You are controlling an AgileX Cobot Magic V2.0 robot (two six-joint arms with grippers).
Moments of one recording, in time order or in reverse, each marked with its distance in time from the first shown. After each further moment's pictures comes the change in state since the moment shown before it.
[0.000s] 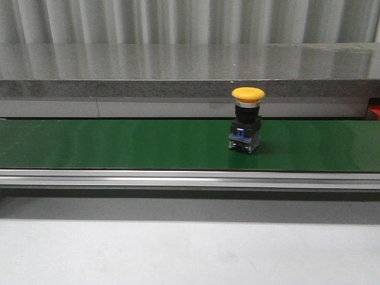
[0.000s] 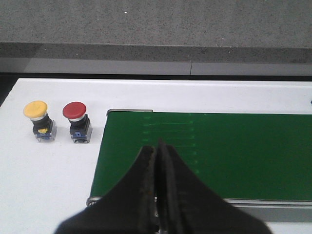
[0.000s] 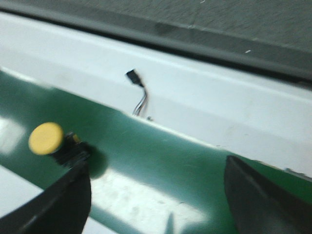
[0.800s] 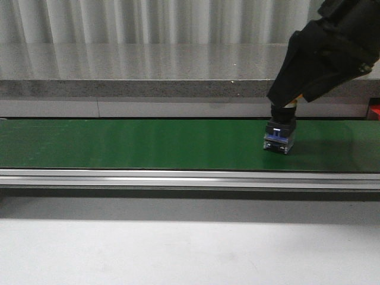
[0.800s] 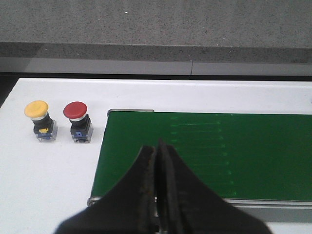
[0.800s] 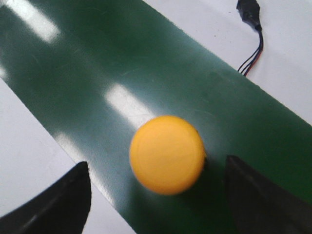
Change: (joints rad) left arm 0.000 0.000 0.000 0.000 0.000 0.000; right arm 0.400 0.264 0.059 -0.101 -0.203 -0.007
